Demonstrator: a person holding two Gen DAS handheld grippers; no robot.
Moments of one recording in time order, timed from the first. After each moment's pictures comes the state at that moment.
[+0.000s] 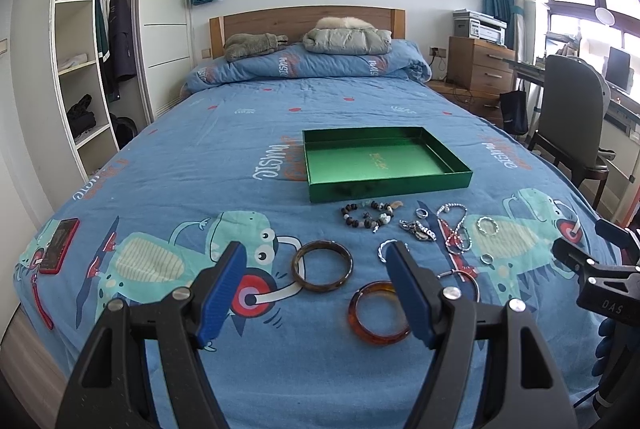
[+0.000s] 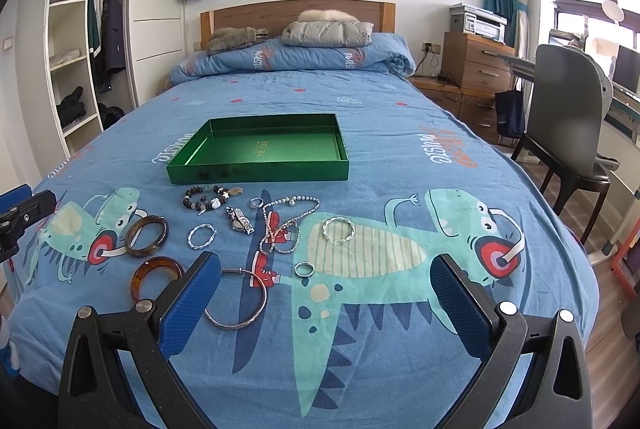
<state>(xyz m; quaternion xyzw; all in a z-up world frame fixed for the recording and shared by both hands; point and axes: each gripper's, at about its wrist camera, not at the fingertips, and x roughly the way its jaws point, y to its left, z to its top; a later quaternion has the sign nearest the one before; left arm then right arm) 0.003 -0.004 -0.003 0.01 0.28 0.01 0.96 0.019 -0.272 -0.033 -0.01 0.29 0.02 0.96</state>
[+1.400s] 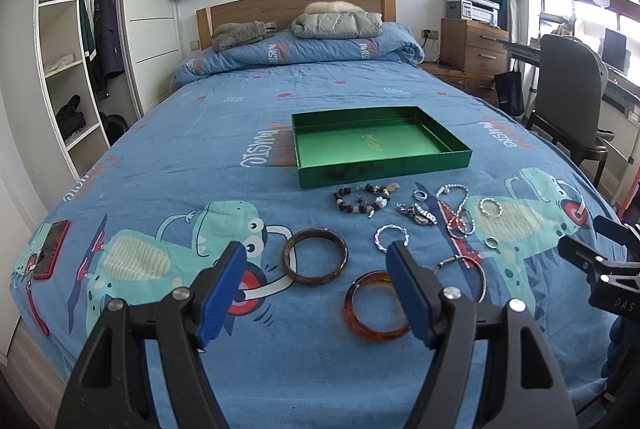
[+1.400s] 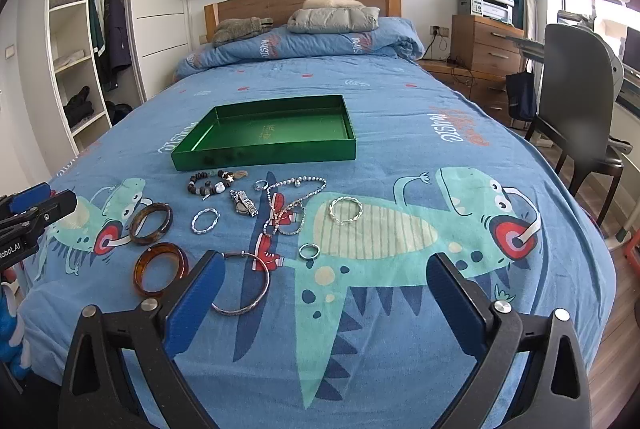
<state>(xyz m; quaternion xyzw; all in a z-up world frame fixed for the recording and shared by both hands) 0.022 -0.011 -0.023 0.03 0.31 0.00 0.95 0.023 -0.281 -0.052 0.02 0.32 0.05 0.95</state>
